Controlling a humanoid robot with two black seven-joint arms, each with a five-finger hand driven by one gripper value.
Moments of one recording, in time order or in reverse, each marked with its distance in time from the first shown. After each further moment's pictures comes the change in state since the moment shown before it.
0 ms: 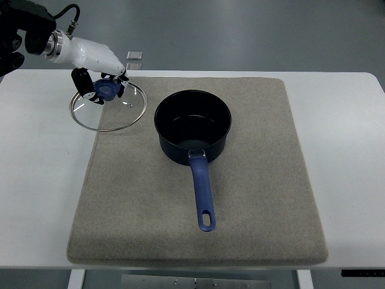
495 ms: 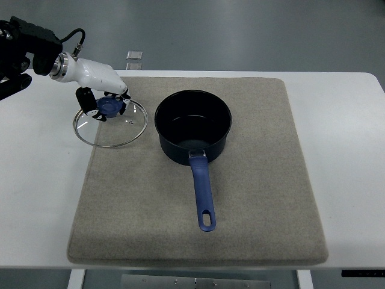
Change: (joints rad) left arm 0.088 -0.021 -0.002 0.012 -0.001 0.047 0.000; right arm 0.000 0.000 0.000 0.000 0.000 0.000 0.000
